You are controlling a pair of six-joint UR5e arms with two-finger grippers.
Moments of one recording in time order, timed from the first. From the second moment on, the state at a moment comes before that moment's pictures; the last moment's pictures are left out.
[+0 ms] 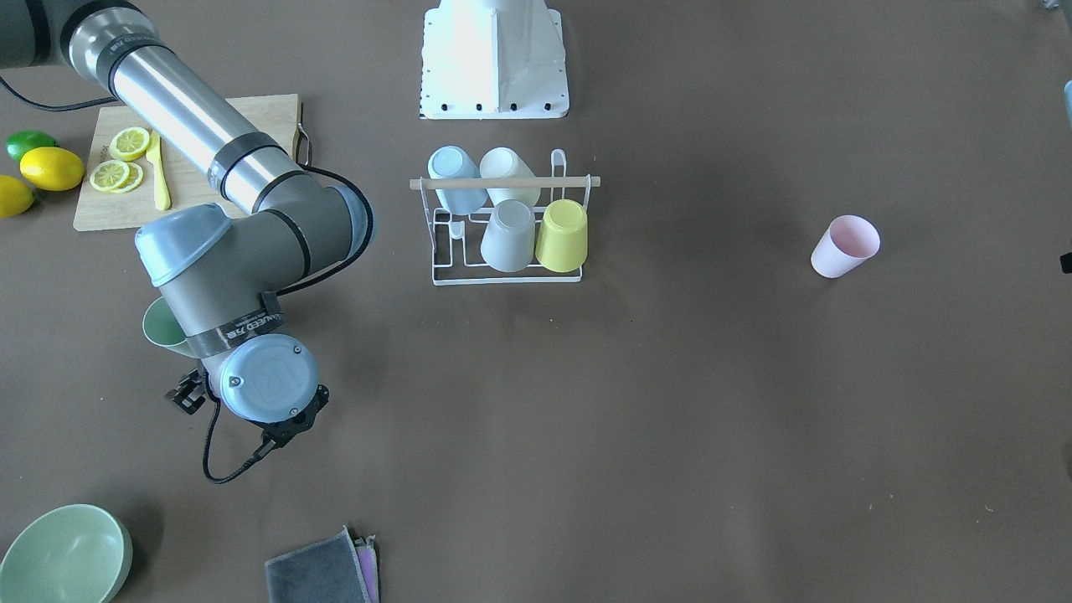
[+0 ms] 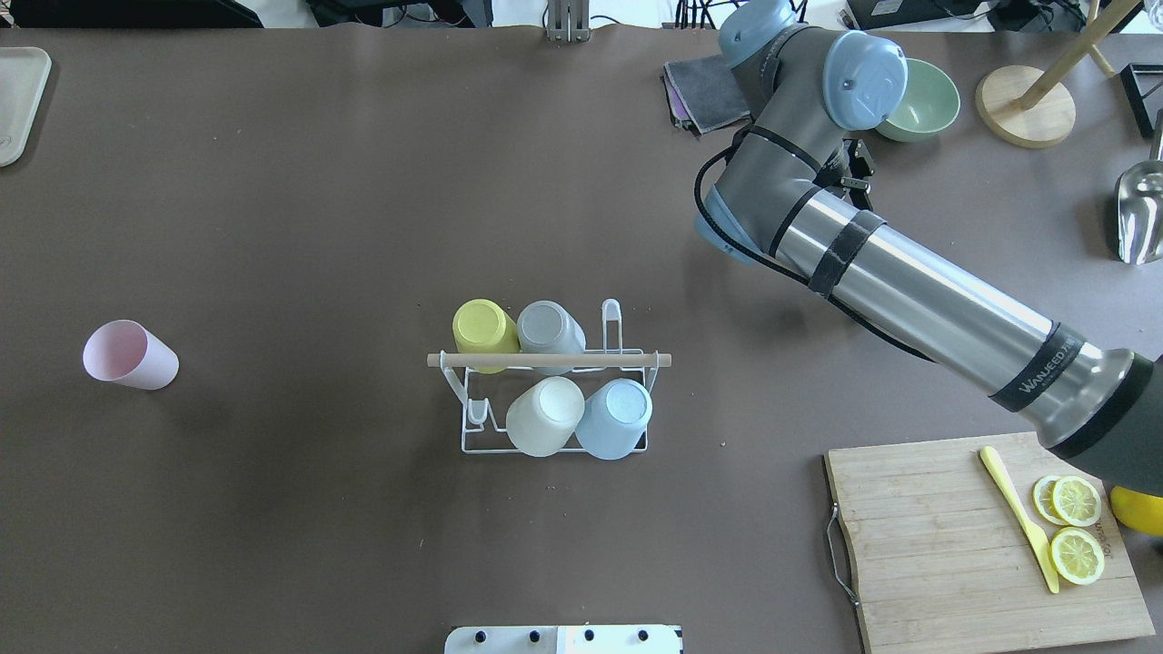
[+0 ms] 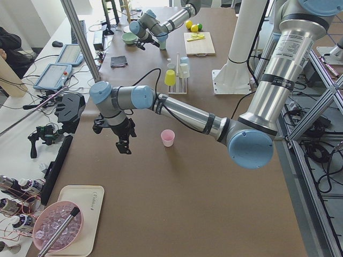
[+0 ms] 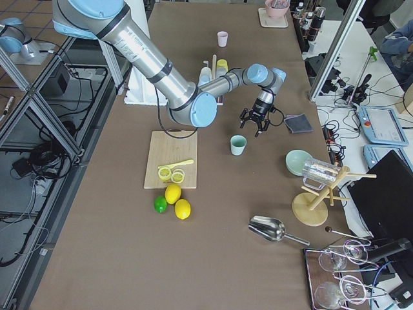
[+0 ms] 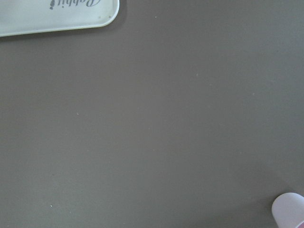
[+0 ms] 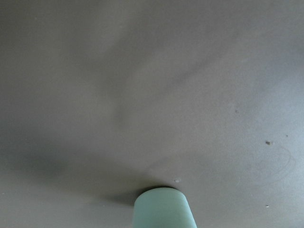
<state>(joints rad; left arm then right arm) -1.43 -1.92 -1.59 -1.11 -2.30 0.06 0.82 -0.67 1.06 -2.16 1.90 -0.32</state>
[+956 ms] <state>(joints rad) -1.31 -2.03 -1.43 -1.01 -2.27 0.14 0.73 -0.70 1.05 -2.18 1.76 -0.40</state>
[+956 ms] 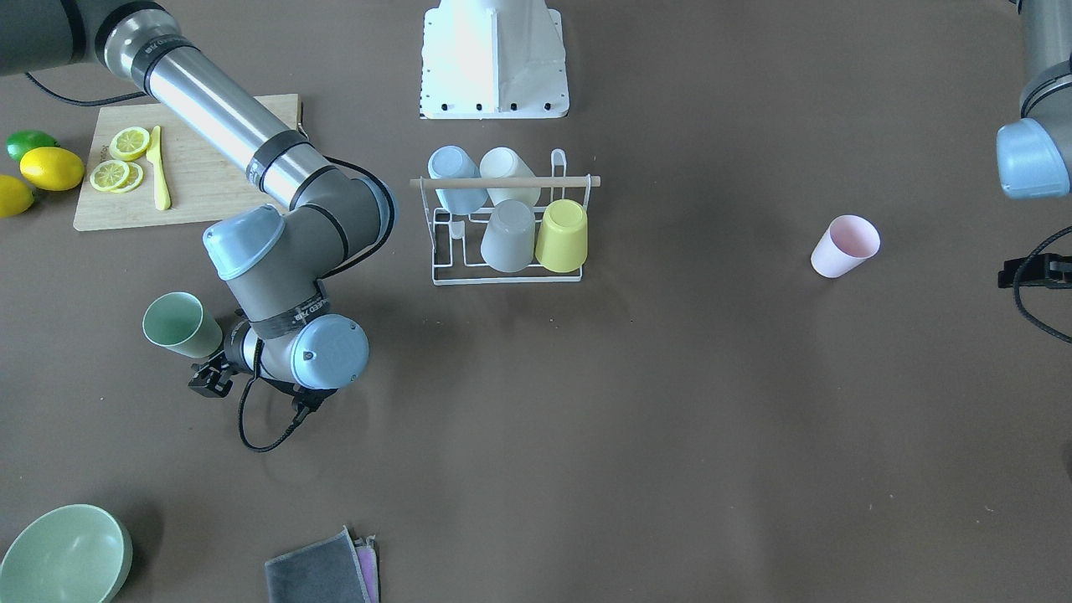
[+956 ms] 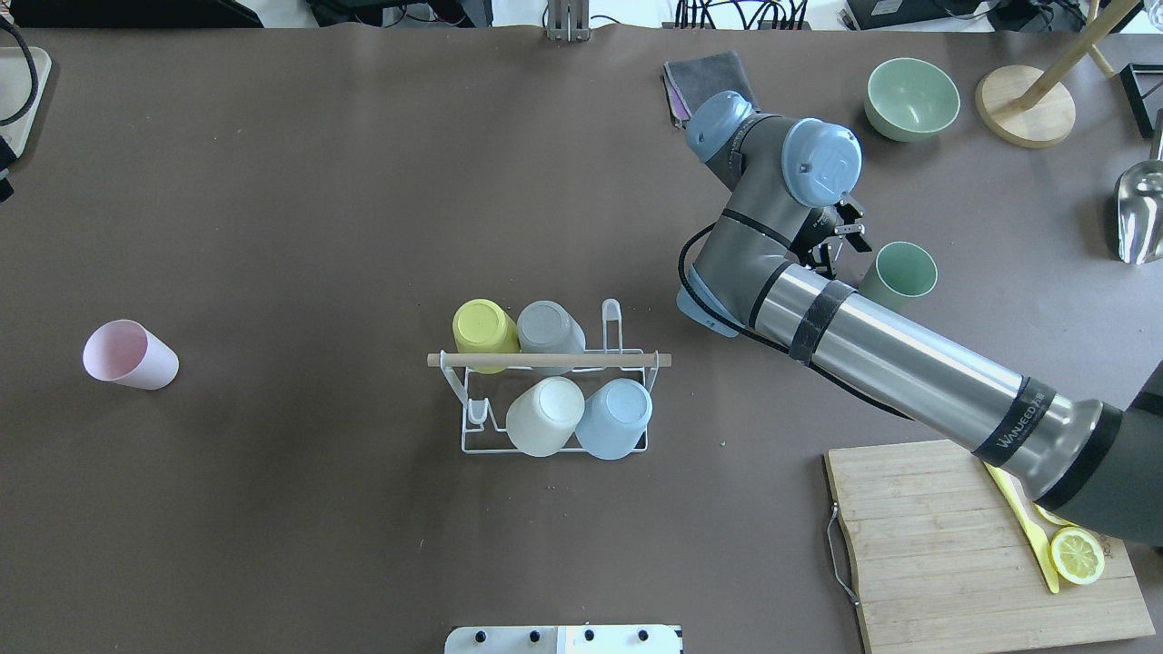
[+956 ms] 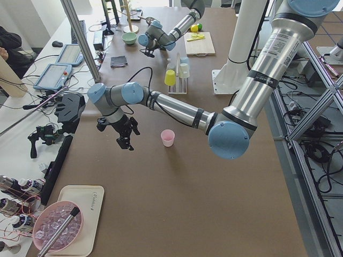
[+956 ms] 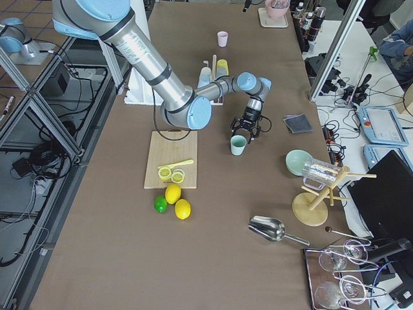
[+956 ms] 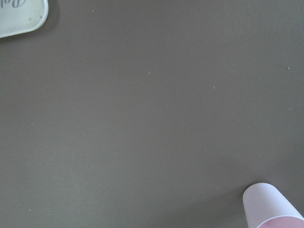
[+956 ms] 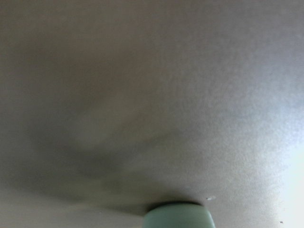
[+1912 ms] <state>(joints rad) -1.22 -2.20 -1.26 -0.93 -2.30 0.09 0.69 -0.72 1.05 -2.19 1.67 -0.43</state>
